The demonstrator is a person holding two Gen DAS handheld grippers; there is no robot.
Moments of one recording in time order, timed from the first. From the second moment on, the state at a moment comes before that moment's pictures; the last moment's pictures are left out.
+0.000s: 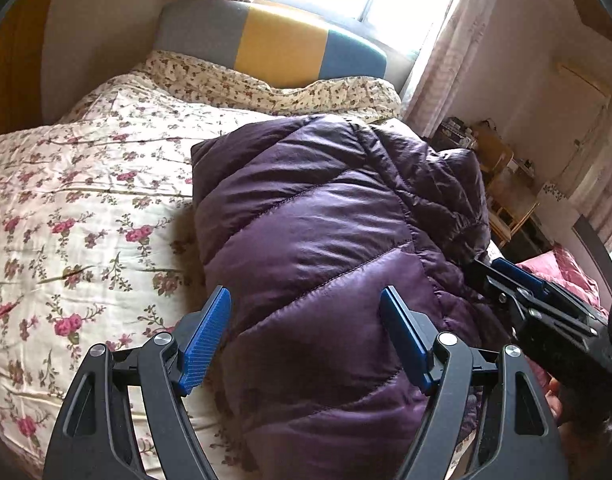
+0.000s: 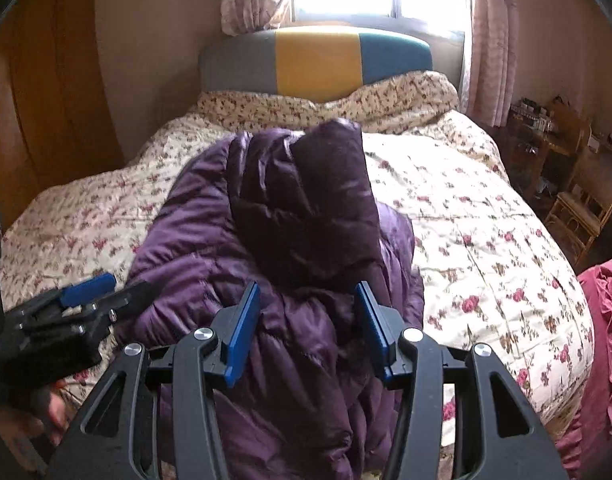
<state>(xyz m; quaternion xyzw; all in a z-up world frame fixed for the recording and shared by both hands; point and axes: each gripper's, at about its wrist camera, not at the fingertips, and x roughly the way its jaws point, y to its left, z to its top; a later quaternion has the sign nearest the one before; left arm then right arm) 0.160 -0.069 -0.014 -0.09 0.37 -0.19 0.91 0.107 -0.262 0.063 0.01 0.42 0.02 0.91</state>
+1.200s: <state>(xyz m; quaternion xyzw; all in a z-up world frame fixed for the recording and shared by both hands) 0.196 -0.040 -0.034 -0.11 0.40 -0.17 0.89 0.125 -0.262 0.059 -0.01 0.43 0.02 0.90</state>
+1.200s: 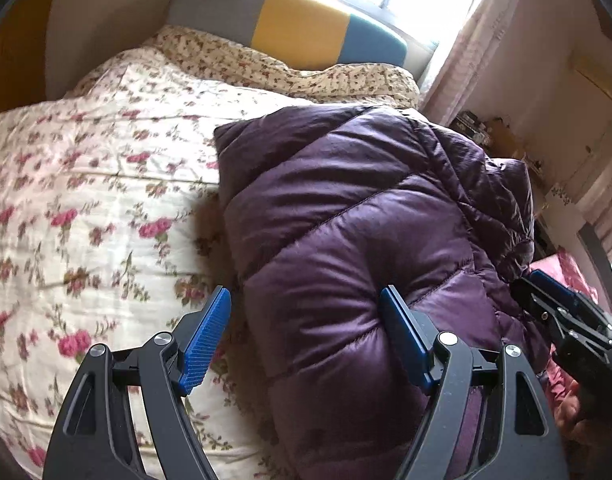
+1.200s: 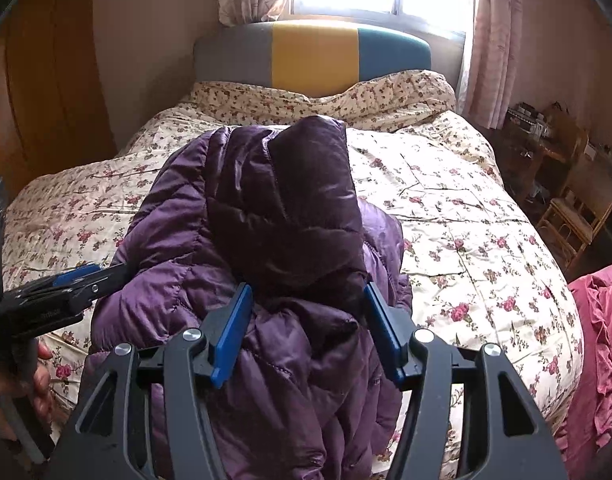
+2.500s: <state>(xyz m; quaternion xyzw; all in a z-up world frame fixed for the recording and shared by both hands) 0.213 -0.060 -0.044 -0.09 0.42 -0.18 0.89 0.171 -0.305 -0.008 -0.01 0.52 0.03 0.85</state>
